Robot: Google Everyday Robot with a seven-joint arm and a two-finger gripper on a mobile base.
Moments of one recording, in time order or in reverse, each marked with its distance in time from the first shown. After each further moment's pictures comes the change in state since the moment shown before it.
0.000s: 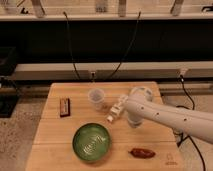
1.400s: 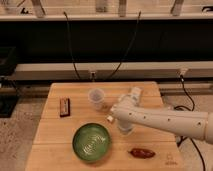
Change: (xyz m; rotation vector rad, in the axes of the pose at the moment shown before) arm -0.061 0.015 0.048 -0.088 -0.004 -0.203
